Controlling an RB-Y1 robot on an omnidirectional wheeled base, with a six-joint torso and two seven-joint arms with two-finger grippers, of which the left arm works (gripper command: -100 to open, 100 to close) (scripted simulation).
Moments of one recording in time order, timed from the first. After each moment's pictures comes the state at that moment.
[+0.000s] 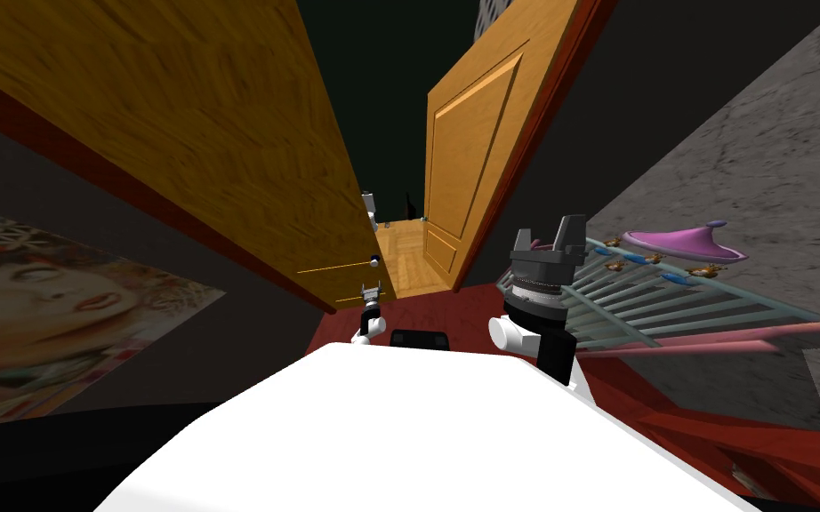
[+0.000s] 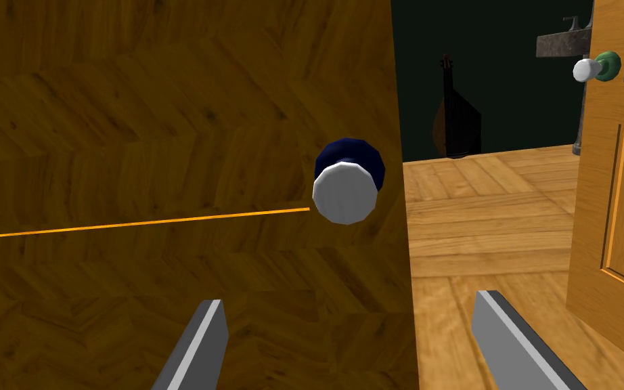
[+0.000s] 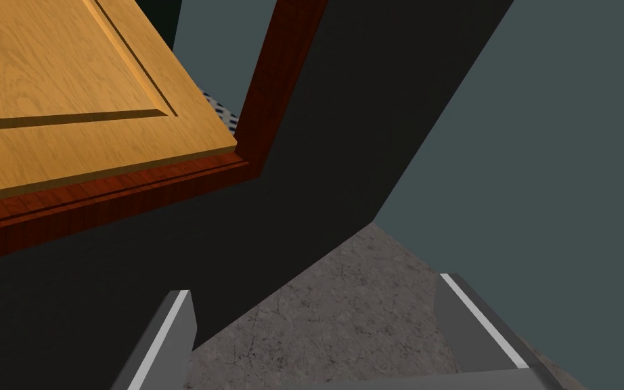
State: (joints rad) arm 0.01 0.06 -0.08 -0.88 0.59 -0.84 1.09
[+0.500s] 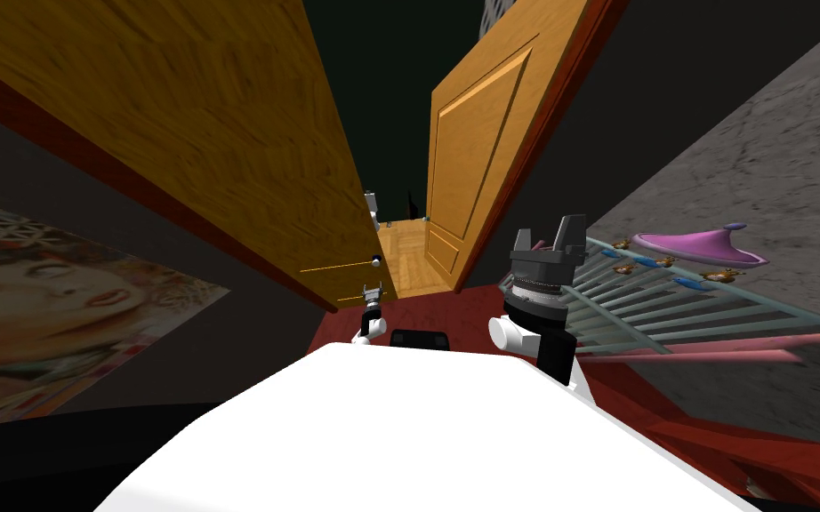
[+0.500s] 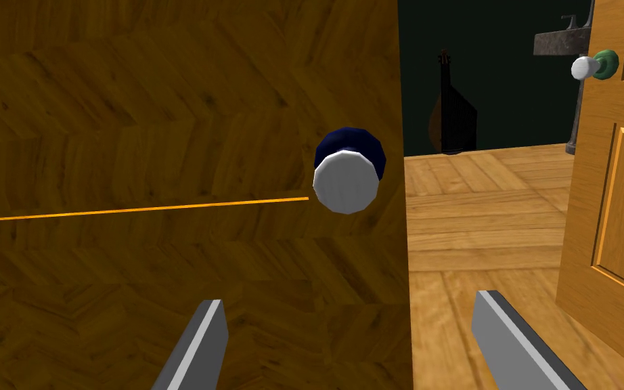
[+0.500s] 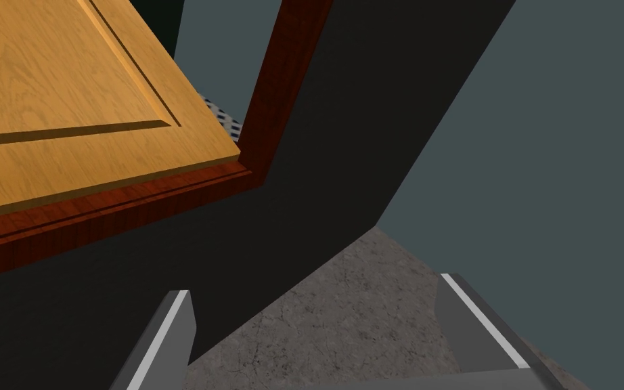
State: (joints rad) arm 0.01 0.07 -0.10 -0.87 0.59 -0.83 1.12
